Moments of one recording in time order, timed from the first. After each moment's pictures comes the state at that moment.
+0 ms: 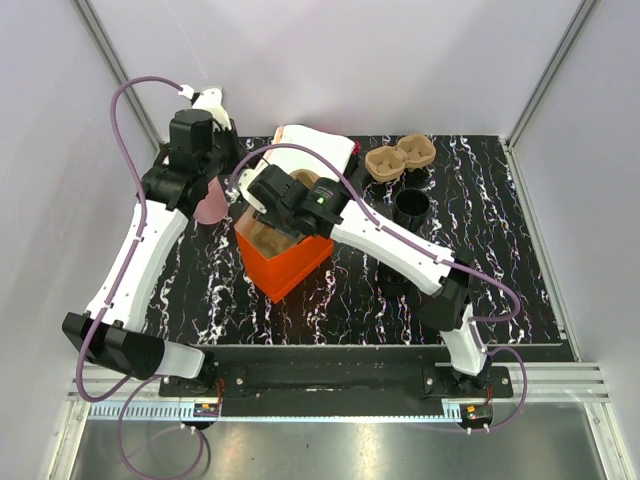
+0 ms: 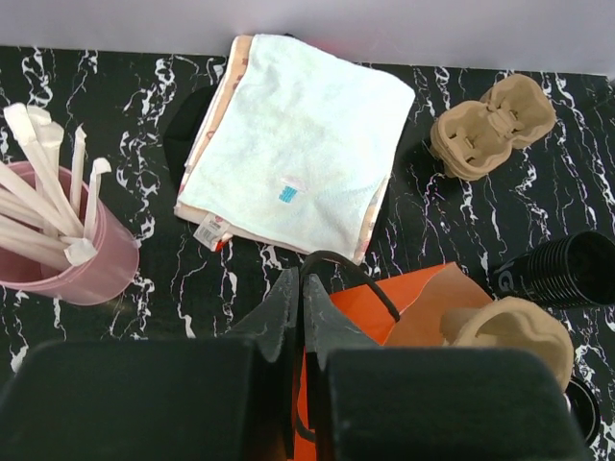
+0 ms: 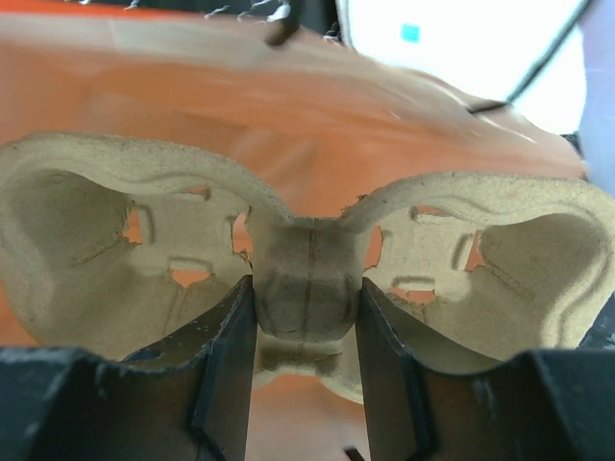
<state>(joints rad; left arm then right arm) -0.29 1.38 1.60 -0.61 -0.04 -0.28 1.07 2.05 2.27 -1.08 0.37 -0.22</state>
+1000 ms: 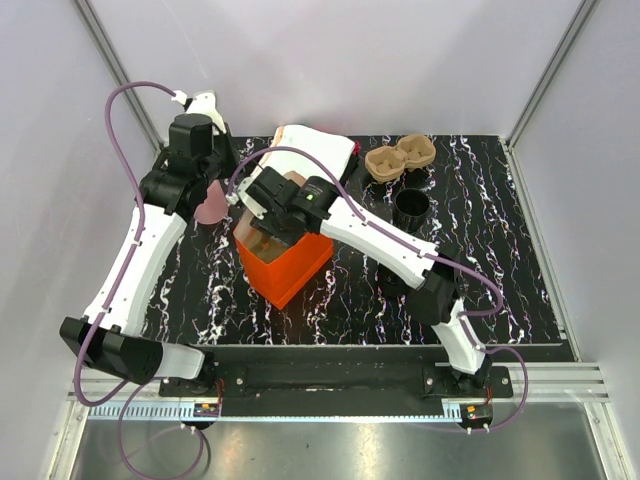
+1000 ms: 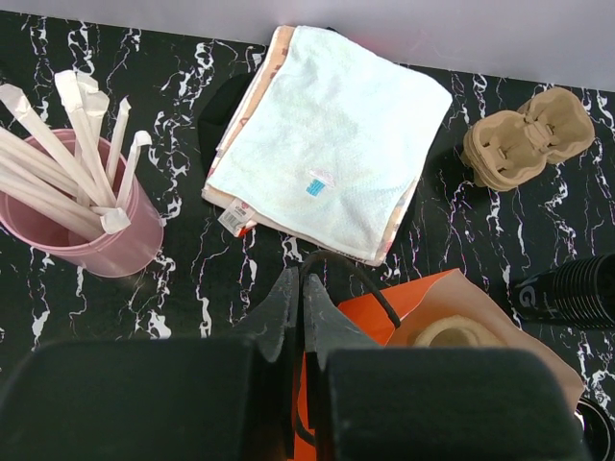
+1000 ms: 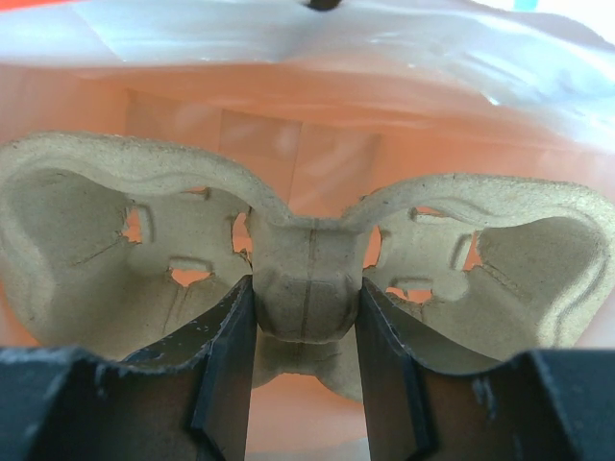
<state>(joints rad) -0.29 1.36 1.57 -0.64 -0.13 -0.32 1.04 2.14 2.31 -1.13 0.21 -0.16</state>
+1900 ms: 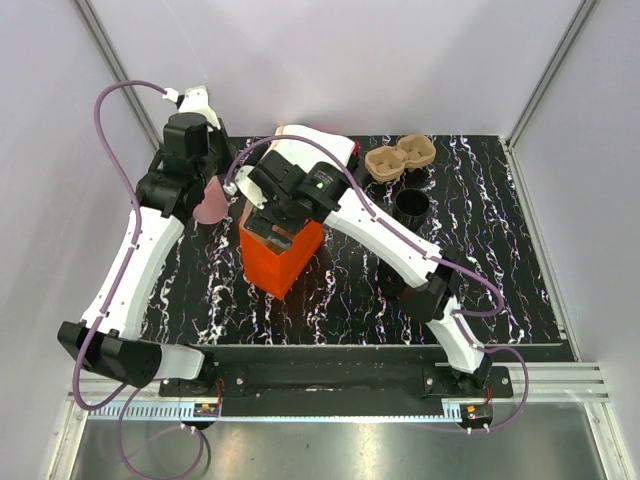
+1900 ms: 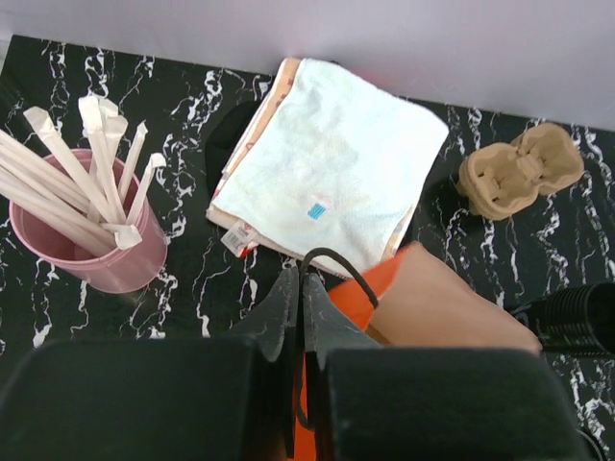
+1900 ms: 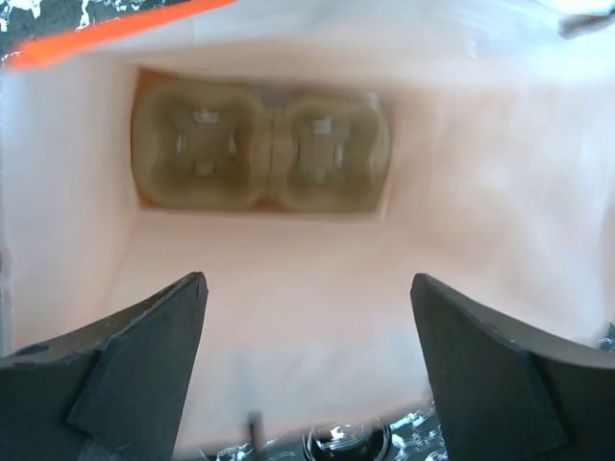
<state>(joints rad) -0.29 1.34 1.56 -0.60 -0.16 -0.33 1.03 2.20 2.55 -1.28 0.17 -0.23</state>
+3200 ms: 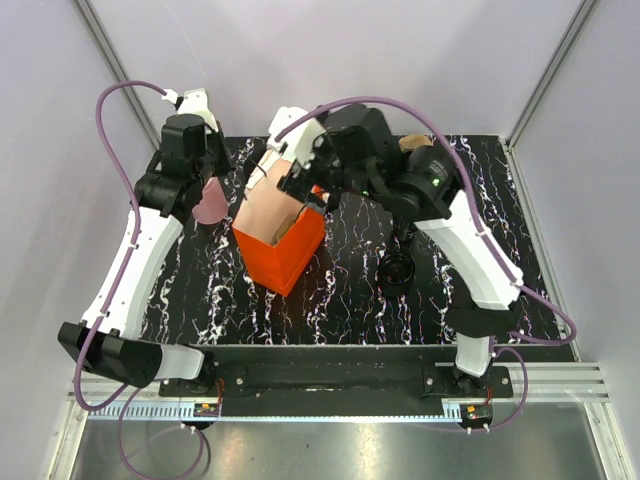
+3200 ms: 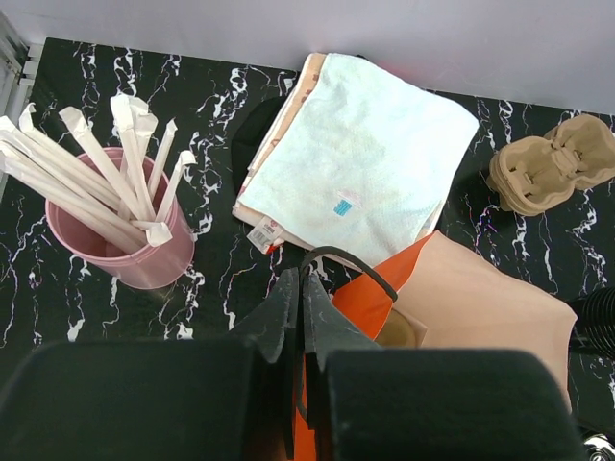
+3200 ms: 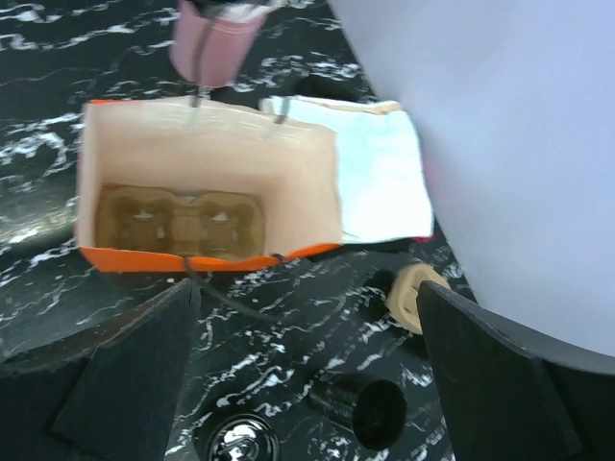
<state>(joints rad) -0.26 1.33 1.55 -0.60 -0.17 -0.28 1.02 1.90 2.66 -1.22 0.19 -0.42</state>
